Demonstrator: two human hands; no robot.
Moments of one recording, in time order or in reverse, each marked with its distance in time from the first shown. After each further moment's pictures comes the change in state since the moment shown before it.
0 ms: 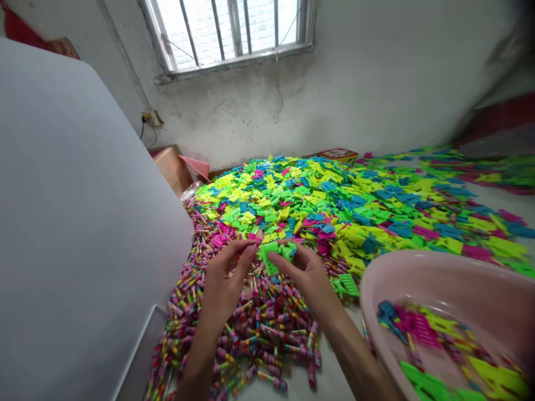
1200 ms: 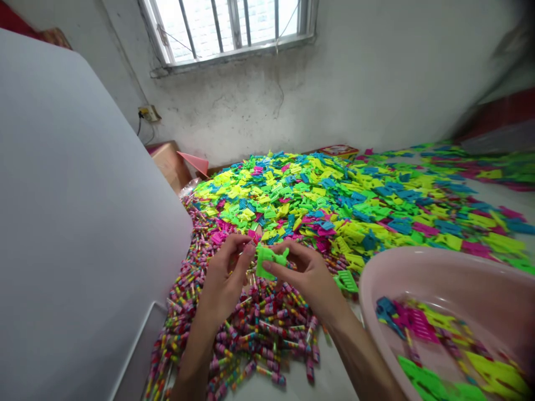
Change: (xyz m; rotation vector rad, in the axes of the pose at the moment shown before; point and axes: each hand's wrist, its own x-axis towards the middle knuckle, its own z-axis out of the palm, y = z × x) left_hand -0.002 0.004 0.000 -0.031 -0.096 -0.069; right_hand -0.005 -0.007 -0.001 -0.058 -0.041 0.060
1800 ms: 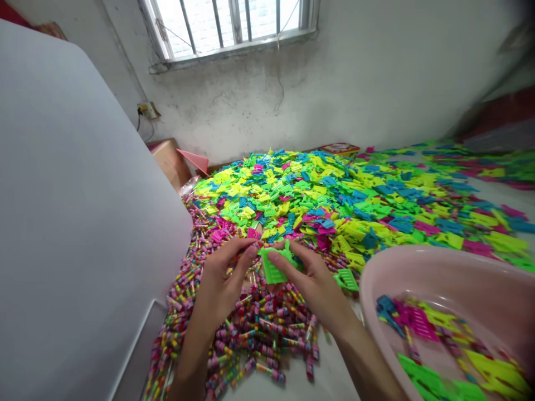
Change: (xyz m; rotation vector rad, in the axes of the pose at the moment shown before) left_hand -0.003 0.002 -0.006 0.230 0.030 0.120; right_hand -0.009 -0.009 0.000 -0.163 -0.026 -0.097
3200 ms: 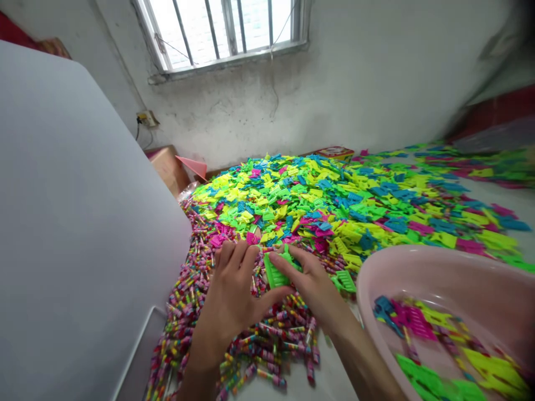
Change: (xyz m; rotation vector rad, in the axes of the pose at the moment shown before) left_hand -0.006 0.001 0.013 0.718 0.001 0.490; right_hand 0.002 0.008 0.000 -0.084 0.118 0.063
